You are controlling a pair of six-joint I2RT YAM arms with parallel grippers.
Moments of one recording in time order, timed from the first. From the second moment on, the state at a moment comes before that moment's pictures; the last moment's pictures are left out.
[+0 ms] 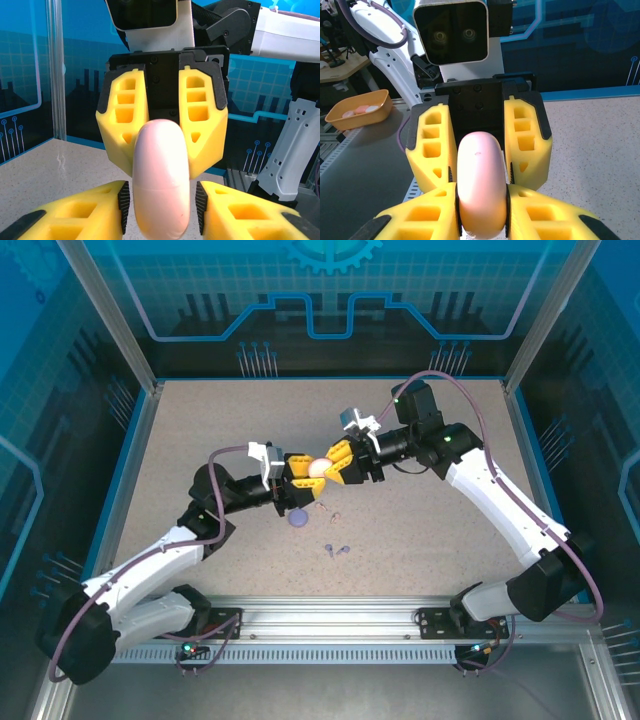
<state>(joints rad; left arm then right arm) -0.55 1.04 0.61 0.64 0.71 -0.24 0.51 1.41 1.40 -0.63 -1.14 -0.42</state>
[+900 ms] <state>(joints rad) -0.56 1.04 0.61 0.60 0.71 -0.22 0.51 1.36 1.38 -0.62 -1.04 -0.39</state>
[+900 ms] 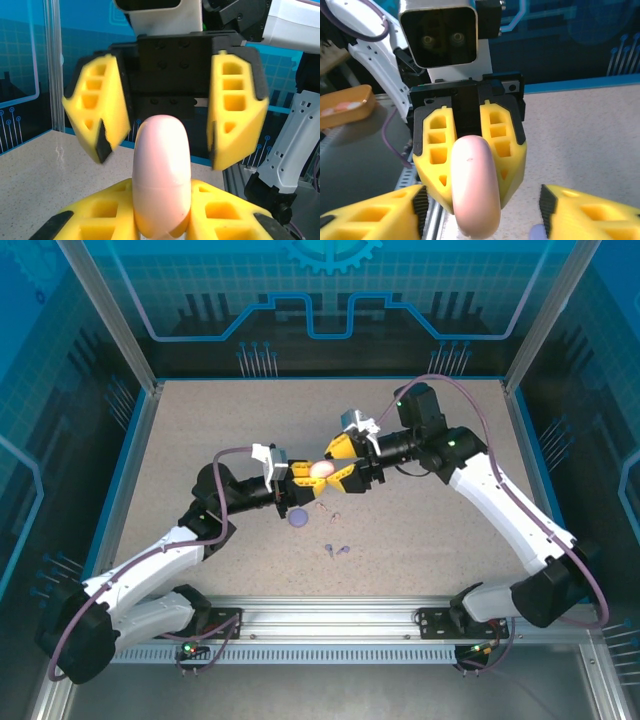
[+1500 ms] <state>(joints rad) -0.57 1.04 0.61 0.60 0.70 -0.21 0.52 1.34 1.36 -0.56 -0.91 -0.30</state>
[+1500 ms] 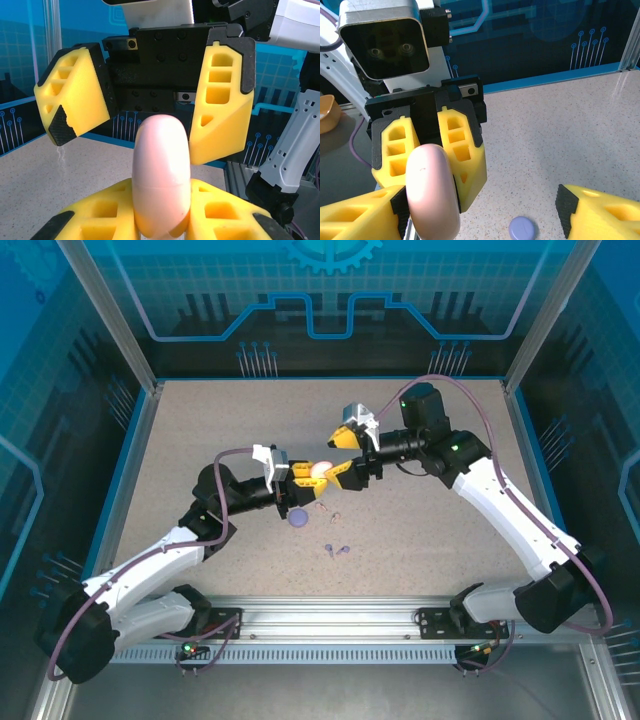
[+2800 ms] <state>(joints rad) -0.58 0.92 0.51 0.56 0.59 -0.14 0.51 1.12 1.28 -0.55 -0.55 0.02</state>
